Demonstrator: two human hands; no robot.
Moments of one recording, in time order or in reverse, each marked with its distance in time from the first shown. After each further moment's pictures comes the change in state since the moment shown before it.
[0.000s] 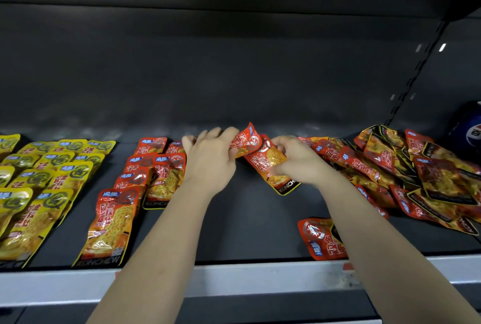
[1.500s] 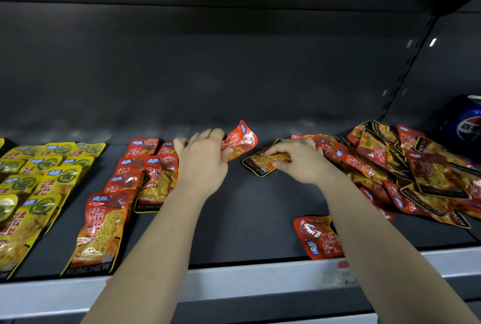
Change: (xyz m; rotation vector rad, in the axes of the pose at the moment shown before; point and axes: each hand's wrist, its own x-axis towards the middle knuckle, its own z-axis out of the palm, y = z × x) left_hand 0.001 0.000 0.003 -0.015 -0.015 -0.045; right_hand 0.000 0.024 -0.006 -0.365 0.034 -0.032
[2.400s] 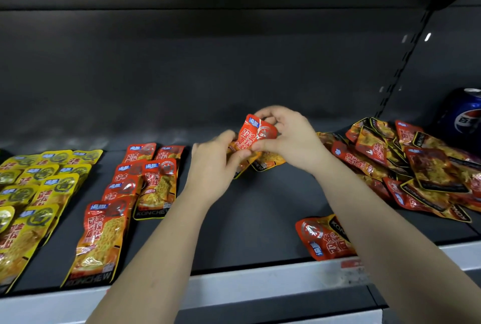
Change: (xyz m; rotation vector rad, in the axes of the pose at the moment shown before) left_hand -0.003 0.011 -0.001 -0.413 -0.035 0.121; right_hand -0.002 -0.038 -0.028 0.639 0.222 -0.234
